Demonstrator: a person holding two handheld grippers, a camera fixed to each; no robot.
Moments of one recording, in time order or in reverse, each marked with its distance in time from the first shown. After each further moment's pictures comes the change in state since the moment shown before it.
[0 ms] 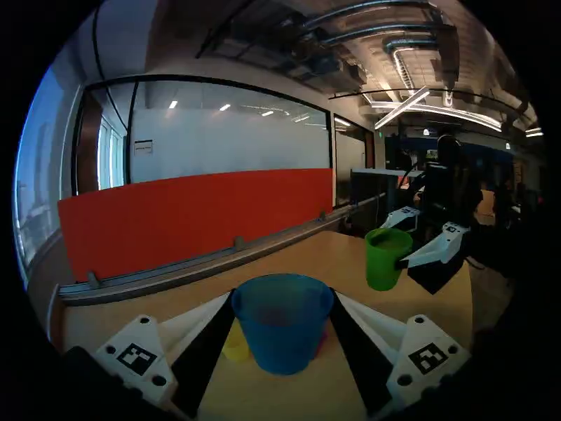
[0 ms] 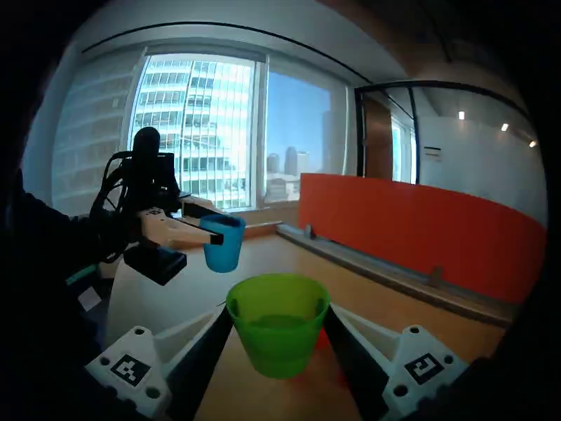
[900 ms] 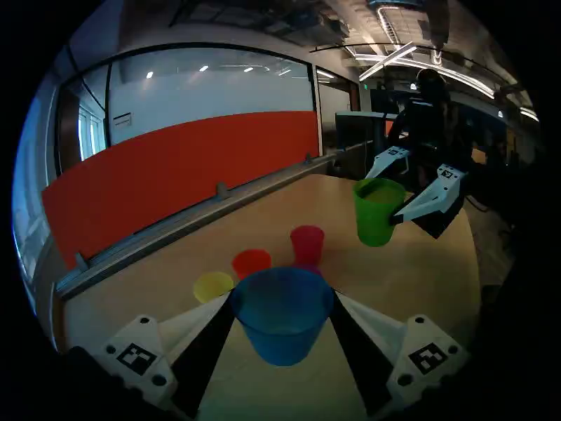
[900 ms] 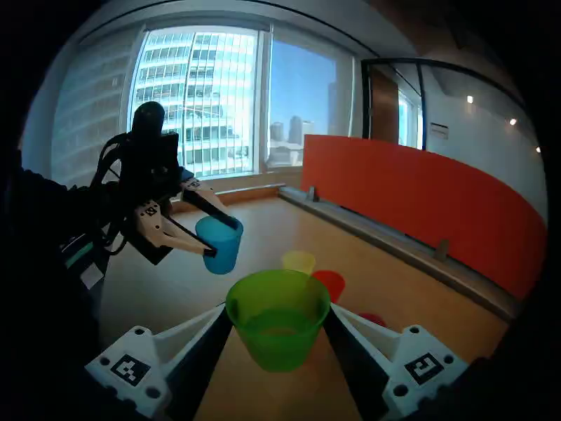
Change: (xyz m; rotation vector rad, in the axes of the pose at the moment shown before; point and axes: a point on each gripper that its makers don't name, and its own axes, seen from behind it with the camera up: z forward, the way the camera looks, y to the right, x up) left arm -0.091 0.020 0.018 -0.061 -0.234 0.089; right arm -0.057 0.009 0.003 0.019 -0.166 -0.012
